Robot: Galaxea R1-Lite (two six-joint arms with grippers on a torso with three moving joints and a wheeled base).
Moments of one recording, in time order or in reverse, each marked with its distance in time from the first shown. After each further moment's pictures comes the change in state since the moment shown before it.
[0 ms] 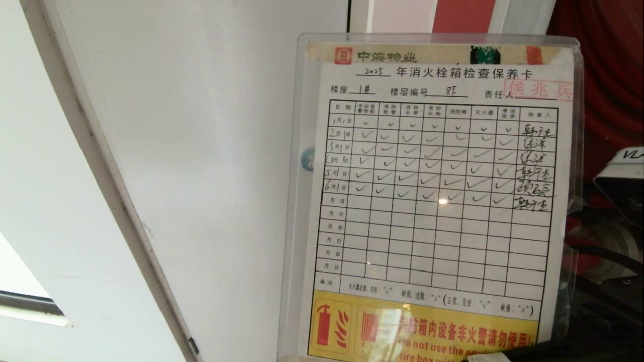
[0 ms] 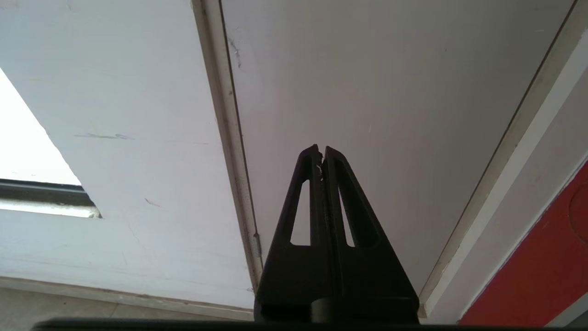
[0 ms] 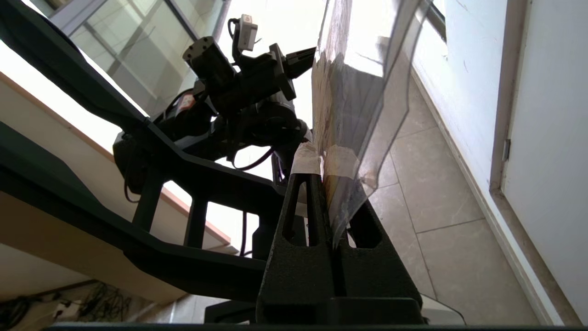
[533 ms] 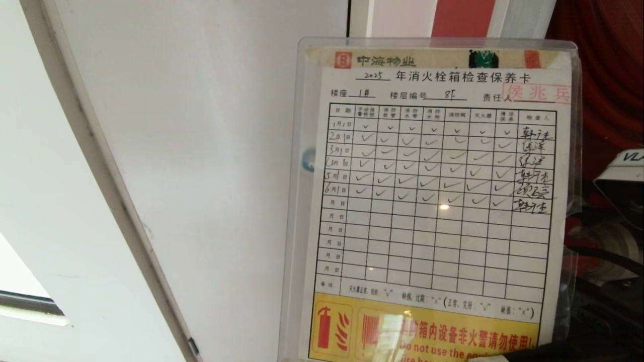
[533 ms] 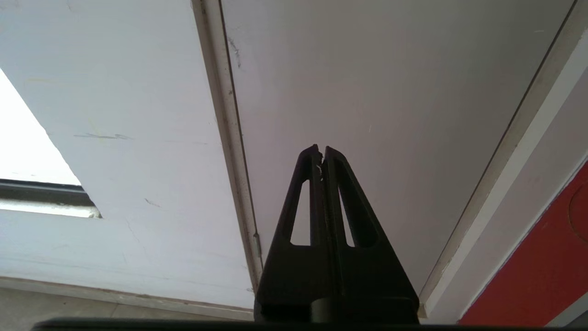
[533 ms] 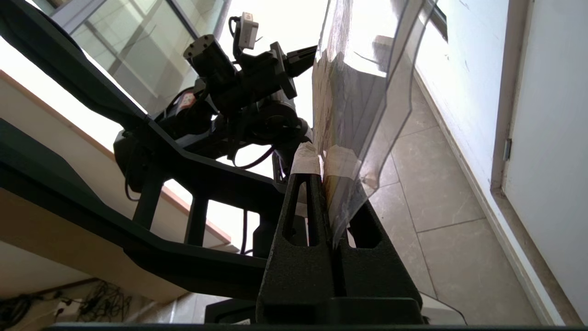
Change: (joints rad) left arm 0.000 0.000 0.000 0.000 0.000 0.000; right arm 0.001 -0.002 0.003 0.000 0.003 -0.001
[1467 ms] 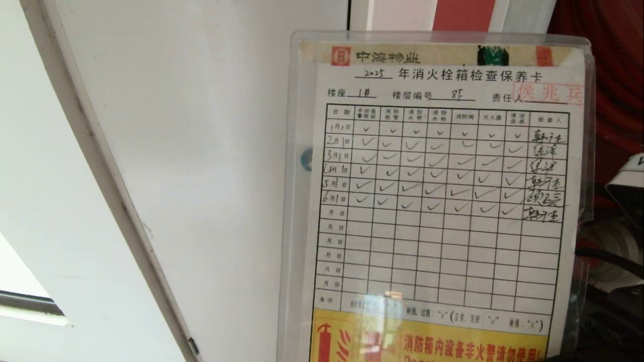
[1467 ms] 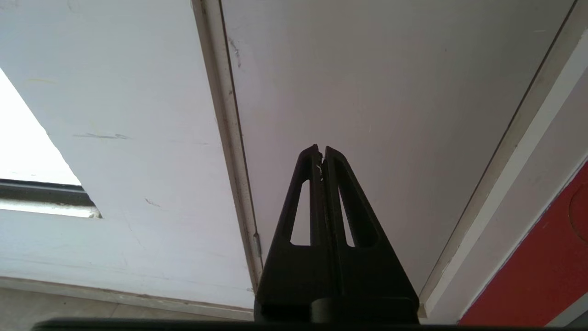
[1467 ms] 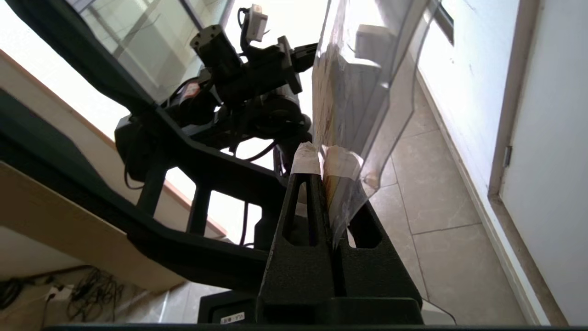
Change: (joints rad) left arm 0.000 0.000 0.000 0.000 0.000 0.000; right arm 0.005 -0.006 0.006 0.003 0.027 -0.045
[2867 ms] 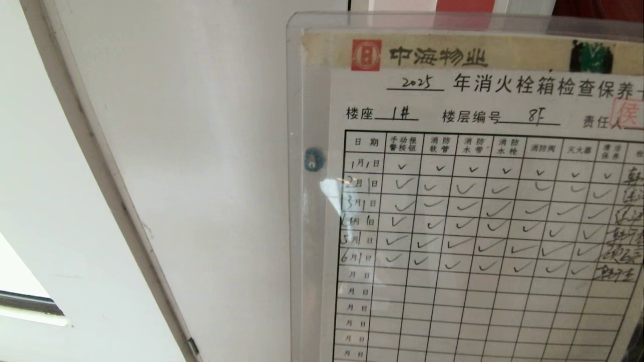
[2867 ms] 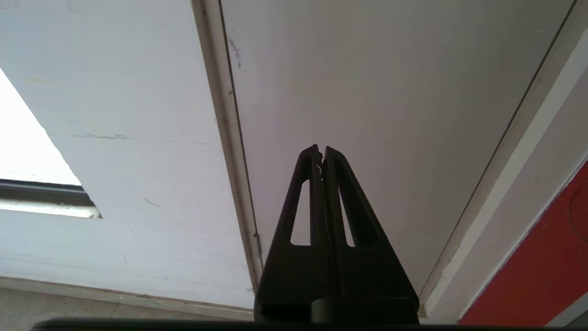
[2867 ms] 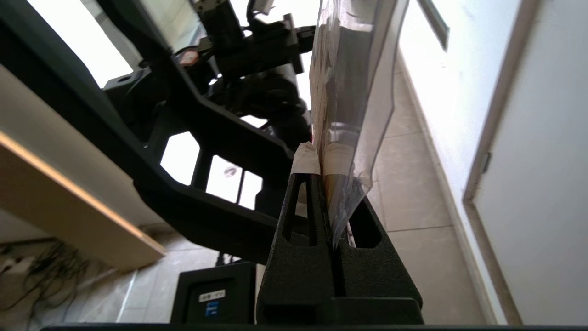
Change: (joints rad) left arm 0.000 0.000 0.000 0.000 0.000 0.000; right arm 0.043 -0.071 0.051 0.038 -0.053 -0.122
